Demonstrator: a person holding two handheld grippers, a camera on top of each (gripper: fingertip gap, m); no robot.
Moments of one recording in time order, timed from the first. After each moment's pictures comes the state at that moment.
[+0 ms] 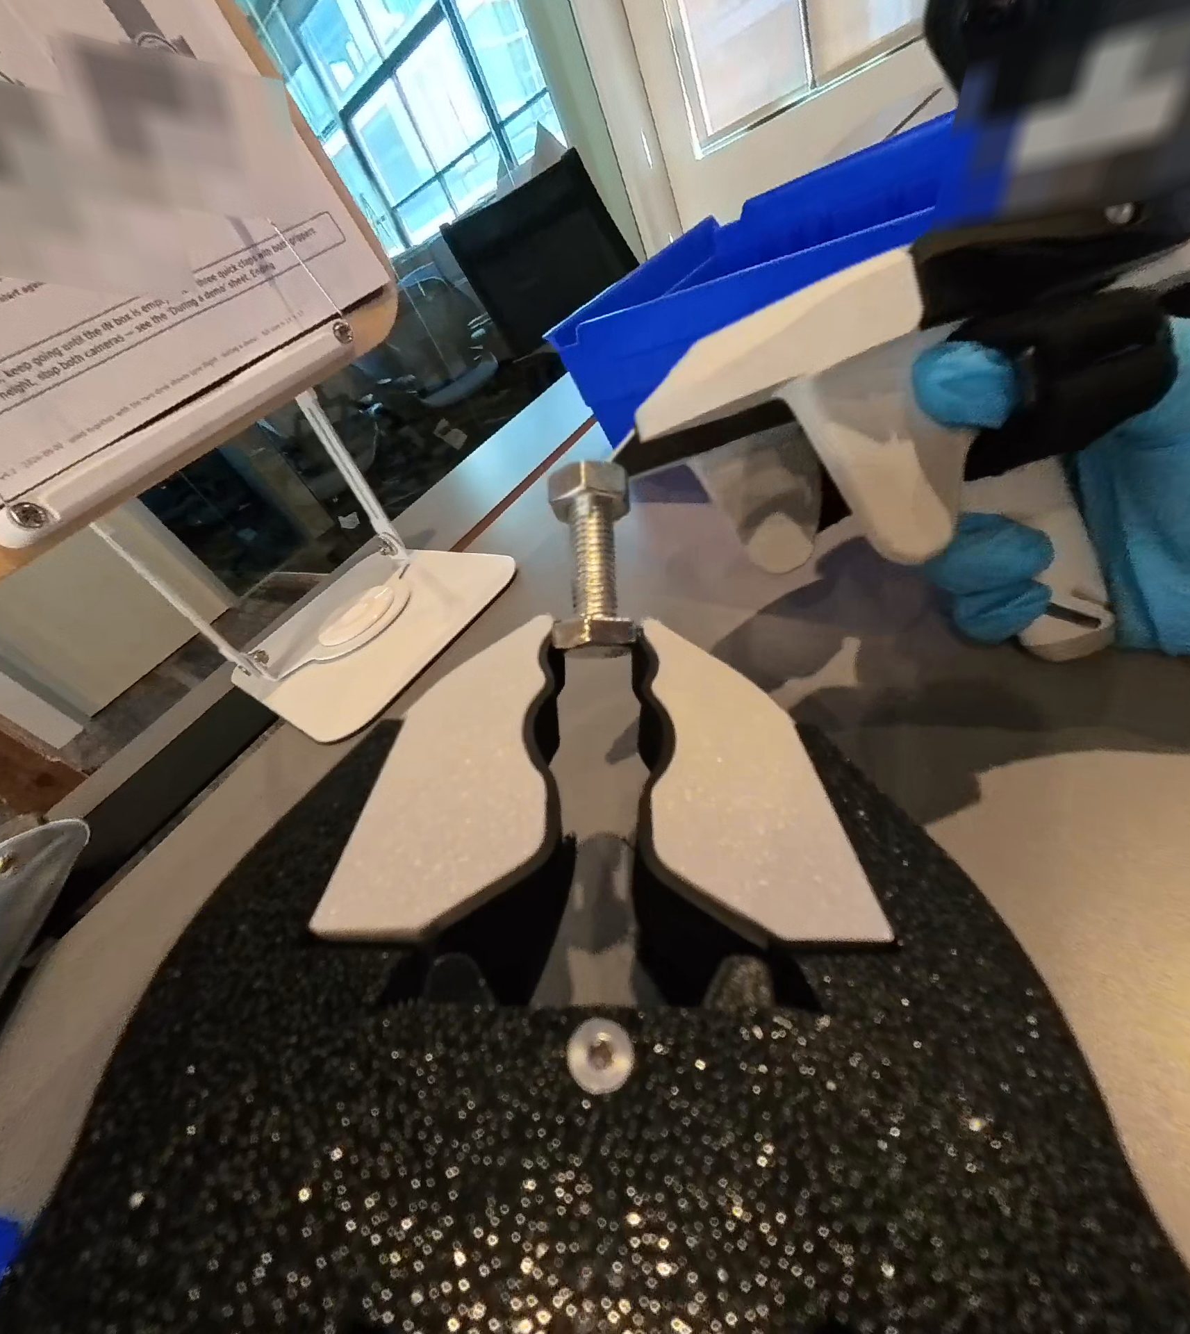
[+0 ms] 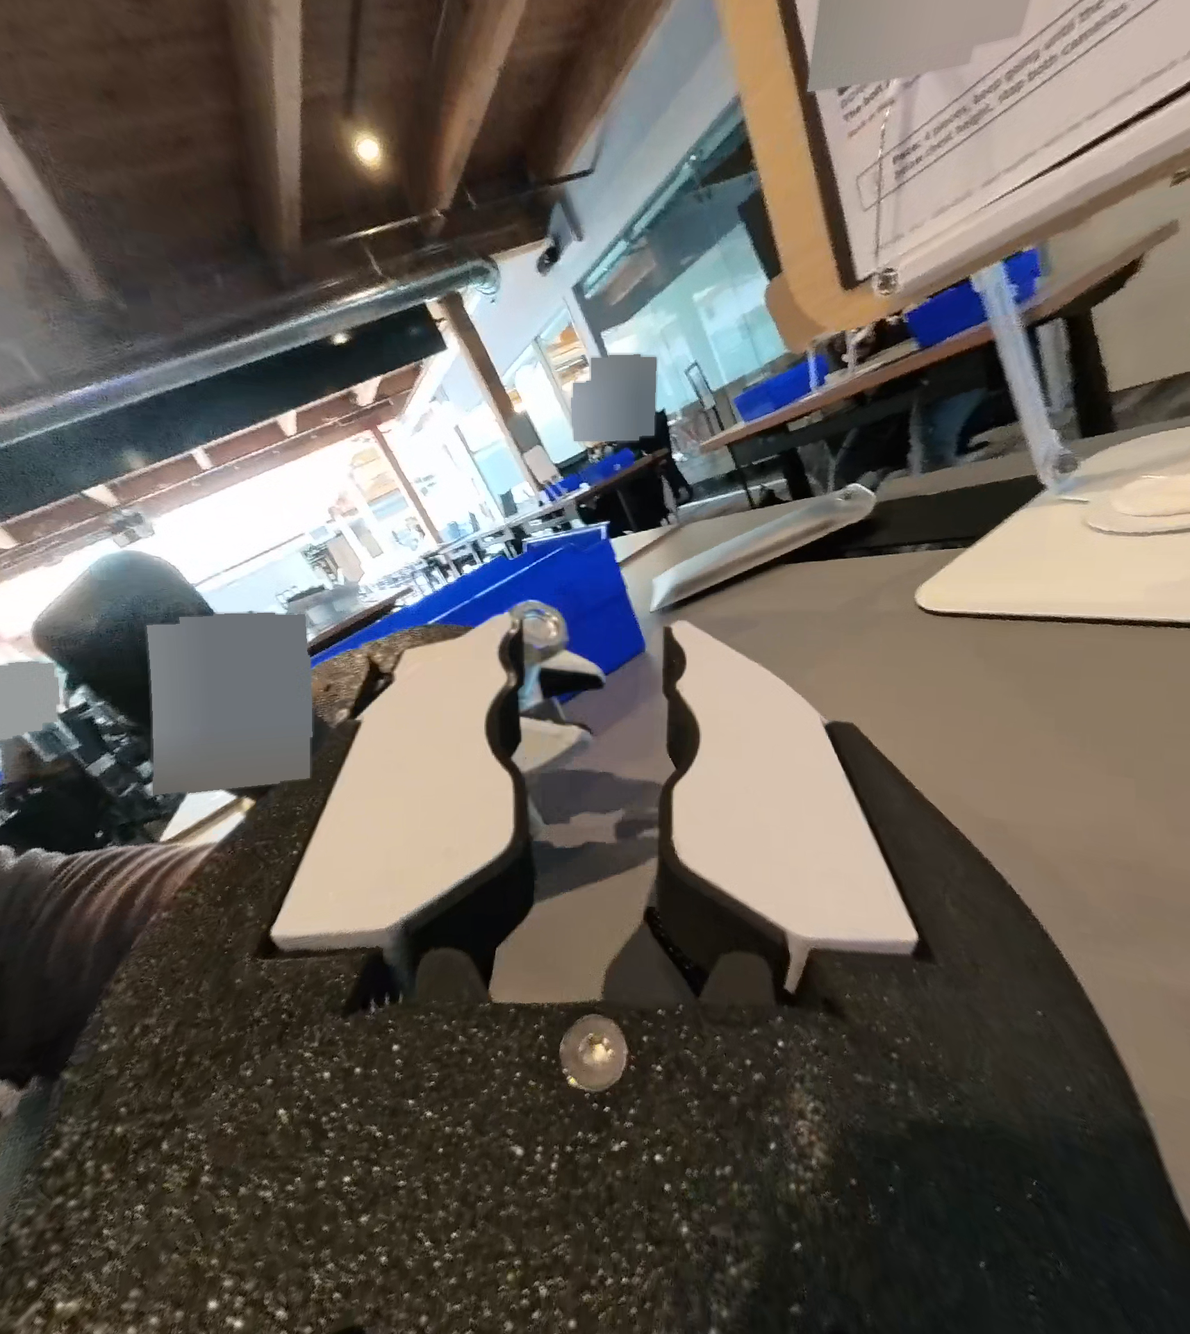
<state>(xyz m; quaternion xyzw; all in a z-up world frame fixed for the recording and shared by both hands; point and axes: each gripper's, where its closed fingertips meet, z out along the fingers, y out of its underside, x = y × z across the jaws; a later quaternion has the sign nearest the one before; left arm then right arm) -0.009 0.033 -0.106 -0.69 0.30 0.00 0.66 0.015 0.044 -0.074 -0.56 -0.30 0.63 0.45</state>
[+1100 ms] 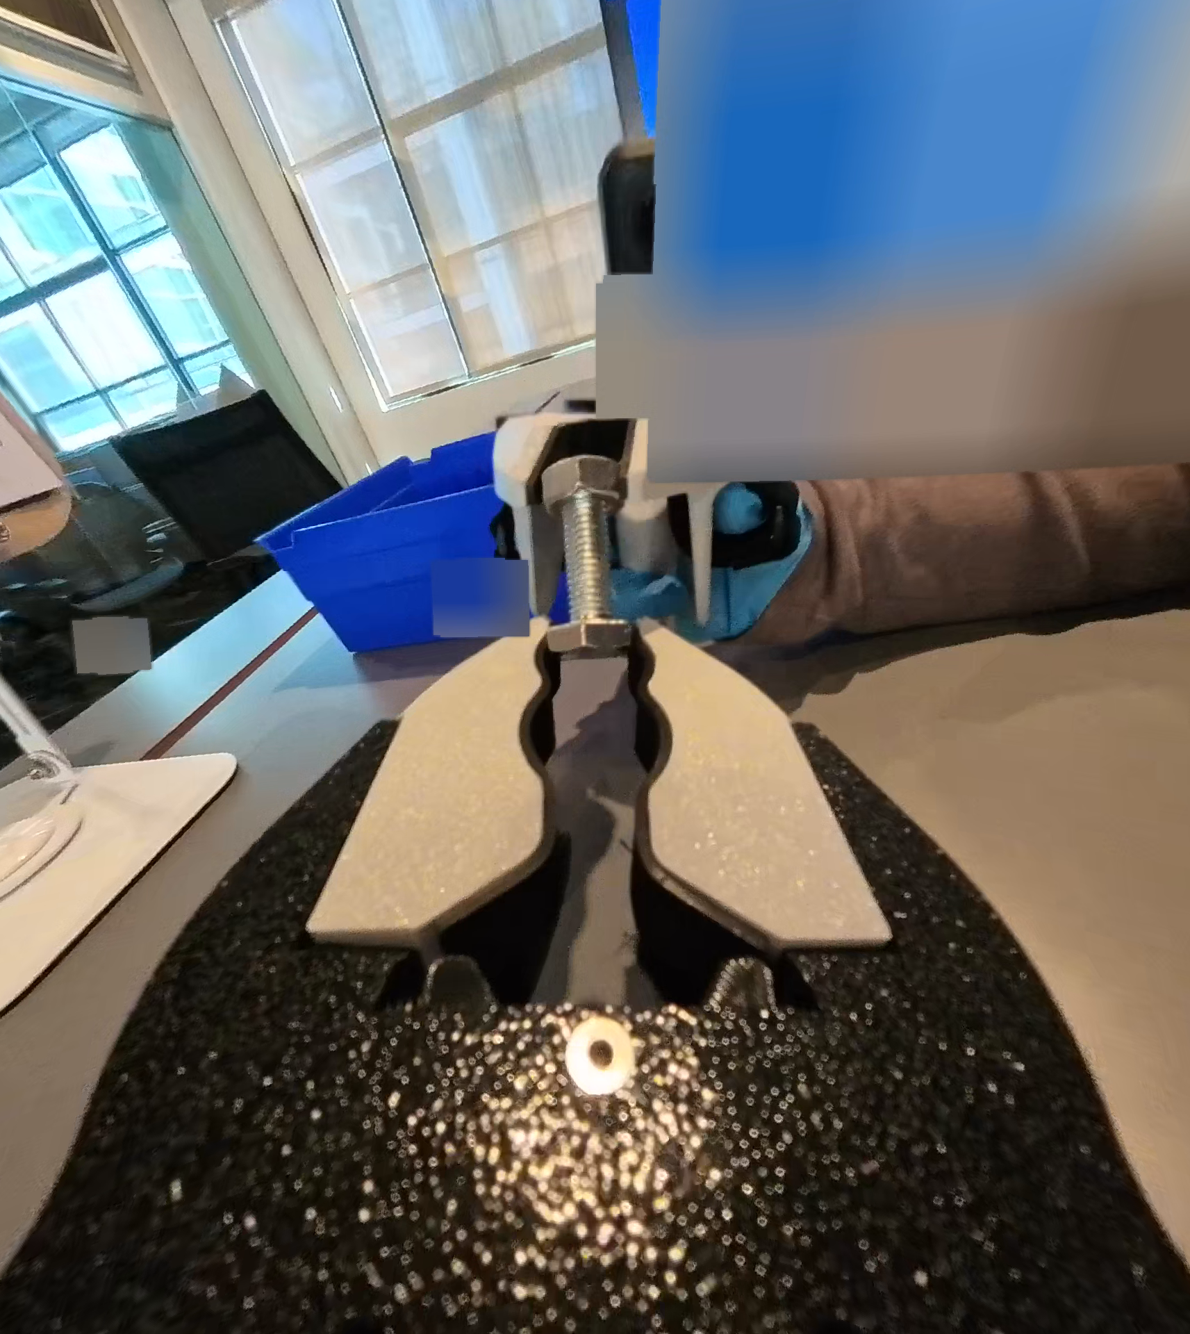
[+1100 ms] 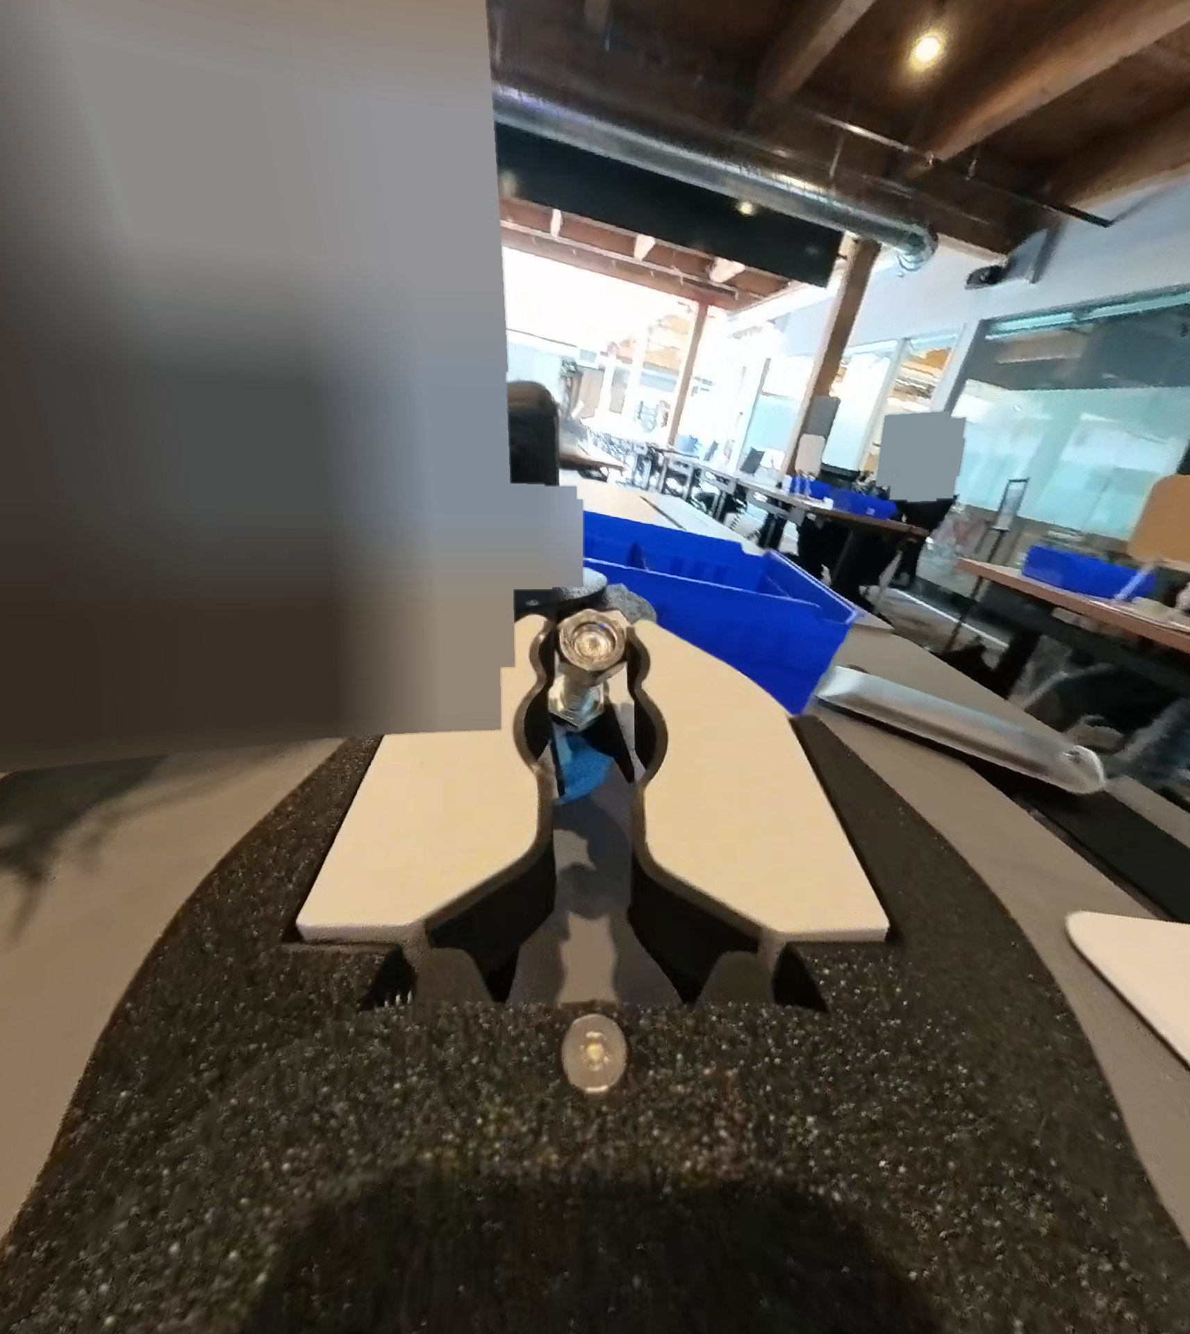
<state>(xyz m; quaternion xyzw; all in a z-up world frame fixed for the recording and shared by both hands) 0.048 -0.022 -0.085 -0.57 0.40 -0.24 0.67 0.035 -0.036 -0.046 -0.29 -0.58 0.59 0.48</state>
